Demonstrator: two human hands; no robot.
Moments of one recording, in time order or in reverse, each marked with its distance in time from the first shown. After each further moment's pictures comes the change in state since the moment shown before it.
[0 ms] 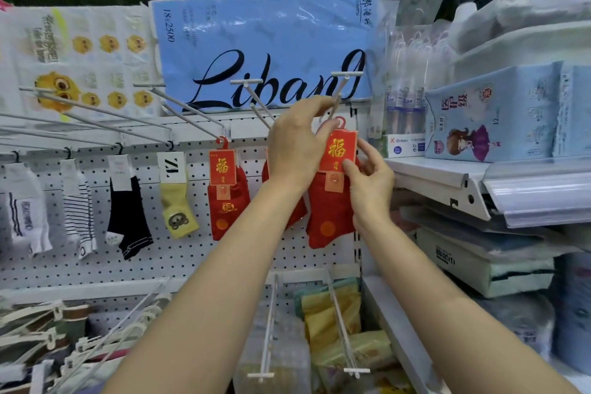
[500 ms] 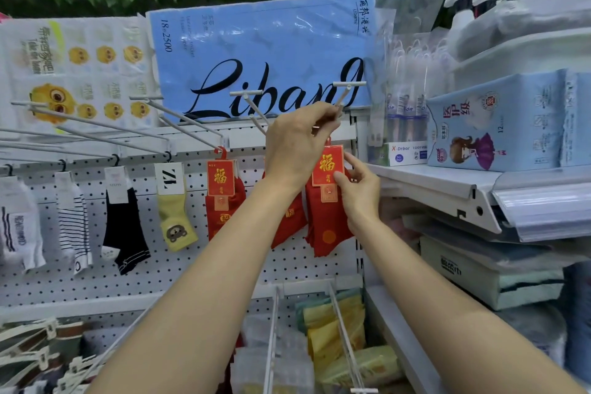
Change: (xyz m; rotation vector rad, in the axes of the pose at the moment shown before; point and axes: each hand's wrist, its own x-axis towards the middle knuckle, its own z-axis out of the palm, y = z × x) left_hand 0.015 -0.013 0.000 0.011 -0.016 0.192; right_hand 0.031 0.034 0.012 -0.133 -0.005 0.021
